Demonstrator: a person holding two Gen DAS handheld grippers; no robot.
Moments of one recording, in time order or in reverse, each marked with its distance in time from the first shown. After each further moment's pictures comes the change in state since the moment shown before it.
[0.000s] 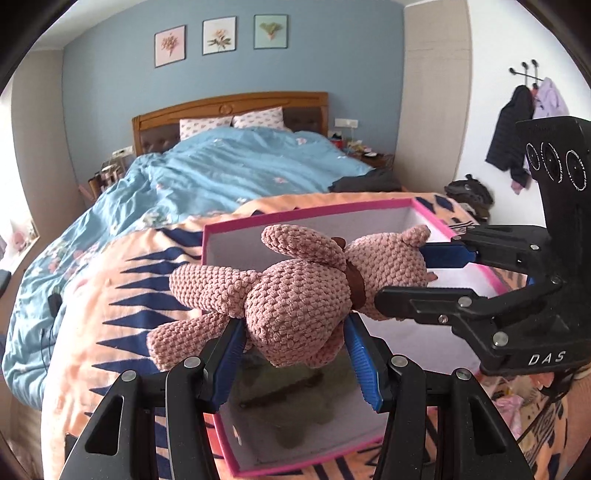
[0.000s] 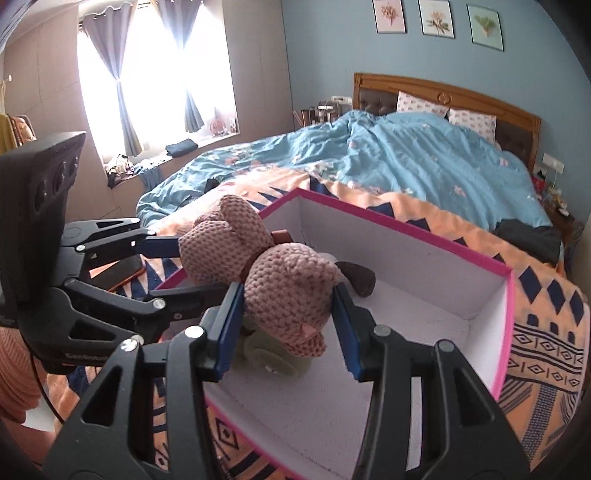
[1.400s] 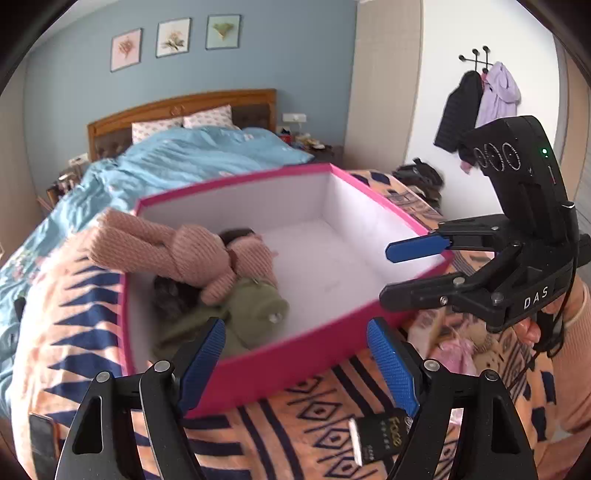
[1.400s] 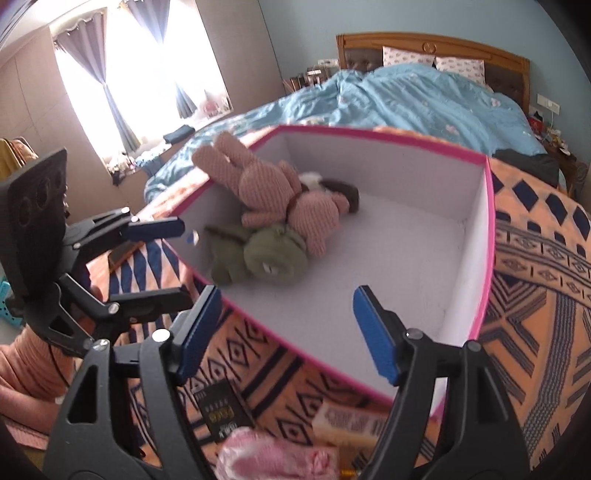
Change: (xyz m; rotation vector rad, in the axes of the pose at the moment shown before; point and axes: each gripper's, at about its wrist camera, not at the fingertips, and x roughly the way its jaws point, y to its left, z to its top) left arm -0.029 -0.049 -0.050 0.087 0.008 -0.192; right arm -0.040 -0.018 -0.068 0.141 0.124 0.048
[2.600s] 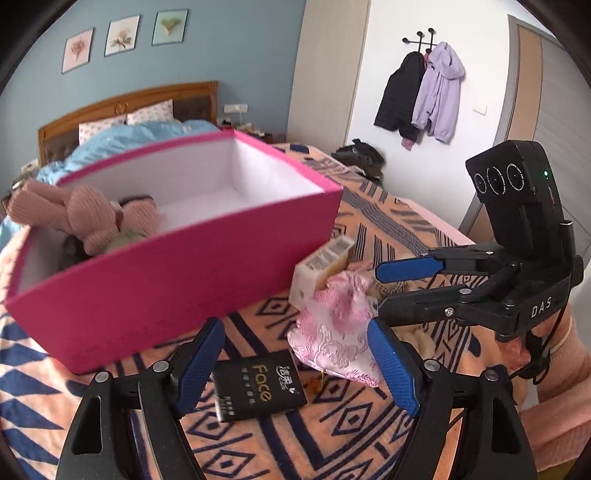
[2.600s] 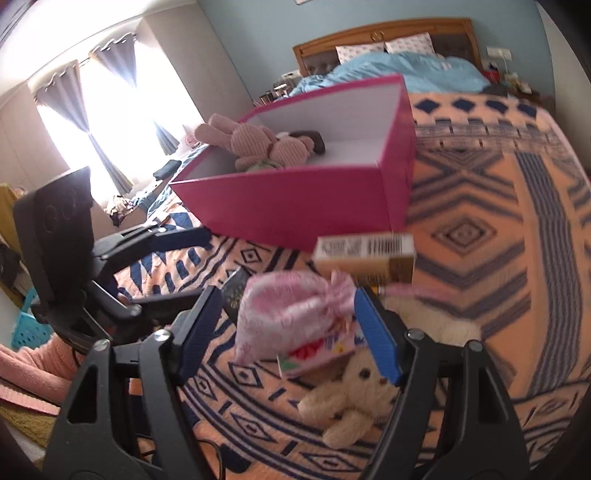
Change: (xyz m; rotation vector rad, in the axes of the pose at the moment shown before) left arm 0.009 -0.080 -0.050 0.081 0.030 -0.190; right arm -0.062 -0.001 -0.132 0.237 -0.107 0.015
